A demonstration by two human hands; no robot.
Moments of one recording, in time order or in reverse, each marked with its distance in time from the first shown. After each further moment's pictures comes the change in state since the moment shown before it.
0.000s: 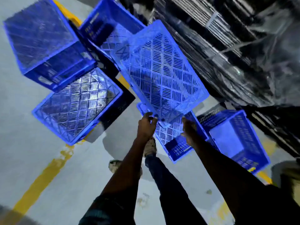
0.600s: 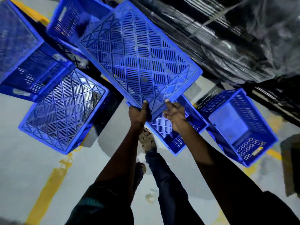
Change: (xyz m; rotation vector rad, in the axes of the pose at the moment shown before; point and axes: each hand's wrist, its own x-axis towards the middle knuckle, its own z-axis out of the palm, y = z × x) left_hand 0.060 -0.006 0.049 -0.220 0.088 -0.208; right_hand 0.006 -0.030 0.013 0.499 -0.151 -0.008
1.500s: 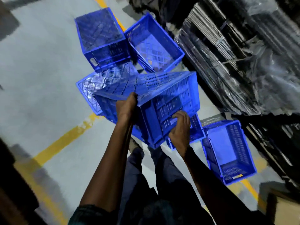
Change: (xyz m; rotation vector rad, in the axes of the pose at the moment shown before) left_hand -0.275 0.062 -0.232 -0.507 0.390 -0.153; right_hand -0.289 0.023 -0.038 -1.056 -0.170 -1.234
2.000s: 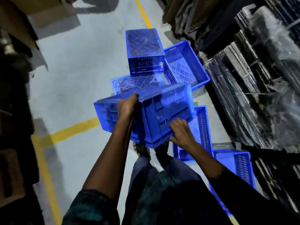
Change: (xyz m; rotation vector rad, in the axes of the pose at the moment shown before) left_hand -0.021 0.002 -0.167 -0.168 0.092 -0.031; right_hand -0.007 -0.097 0.009 -0.350 -0.450 -0.579
